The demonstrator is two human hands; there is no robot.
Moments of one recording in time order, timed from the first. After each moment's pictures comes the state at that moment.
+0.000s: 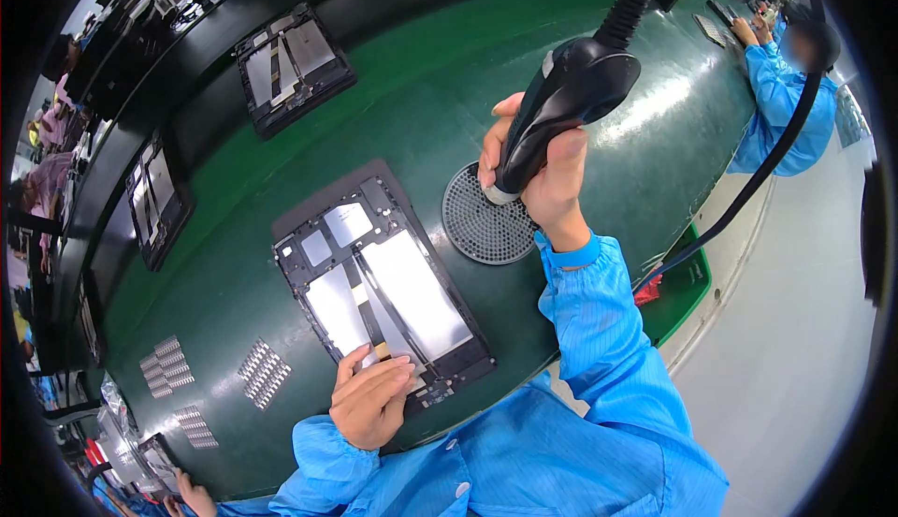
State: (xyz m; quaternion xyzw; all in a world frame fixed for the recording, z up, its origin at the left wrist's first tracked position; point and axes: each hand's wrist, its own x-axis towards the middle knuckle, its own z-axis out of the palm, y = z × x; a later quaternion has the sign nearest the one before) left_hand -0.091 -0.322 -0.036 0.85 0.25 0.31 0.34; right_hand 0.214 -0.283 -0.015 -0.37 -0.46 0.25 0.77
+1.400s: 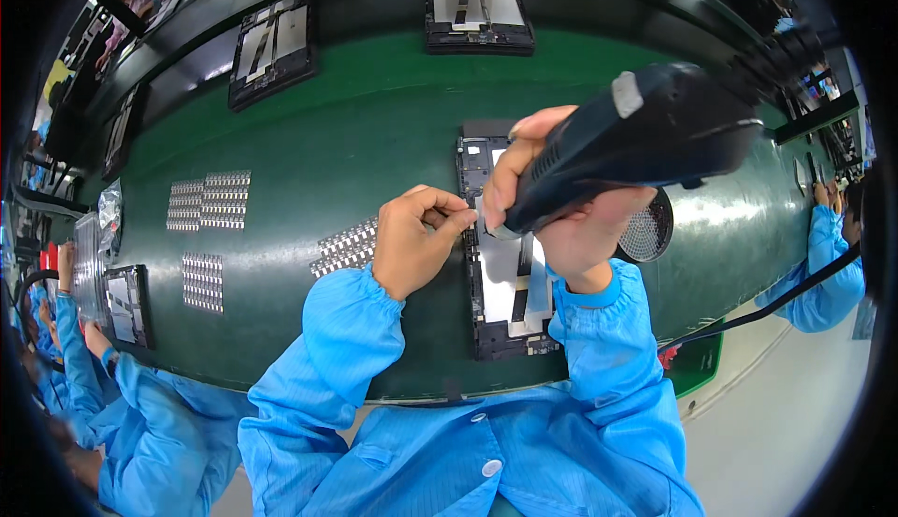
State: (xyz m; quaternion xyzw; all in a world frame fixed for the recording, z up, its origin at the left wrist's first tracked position) left_hand -0.116 -0.237 -0.054 0.68 0.44 0.38 0.46; right_hand 0.041 -0.259 0.029 -0.30 -0.55 0.46 0.63
